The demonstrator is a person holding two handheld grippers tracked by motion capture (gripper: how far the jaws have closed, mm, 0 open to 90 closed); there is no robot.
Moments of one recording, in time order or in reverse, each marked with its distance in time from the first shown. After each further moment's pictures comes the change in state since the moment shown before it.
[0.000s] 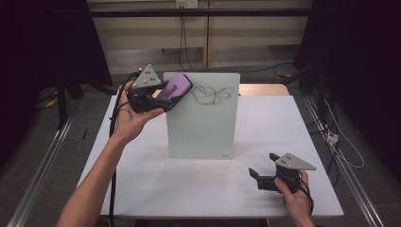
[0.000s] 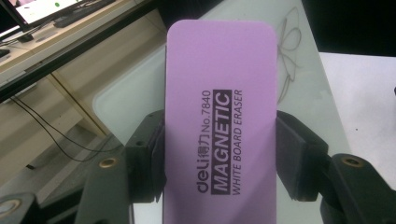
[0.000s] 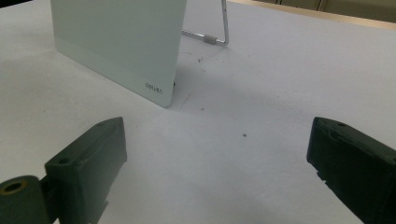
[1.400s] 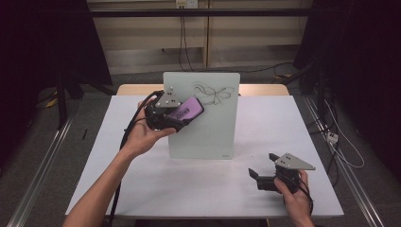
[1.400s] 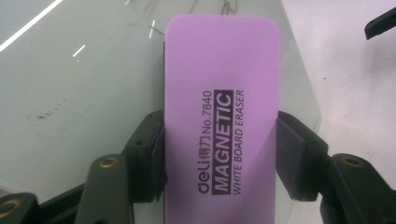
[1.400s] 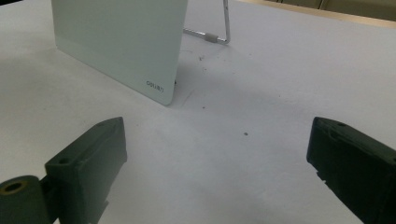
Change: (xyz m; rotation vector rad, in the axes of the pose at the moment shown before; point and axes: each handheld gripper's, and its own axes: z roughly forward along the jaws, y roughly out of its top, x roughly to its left) left arm -0.039 -0.023 0.032 0.159 -0.109 0.062; right arm 0.001 0.000 0.000 0.007 0.003 -0.001
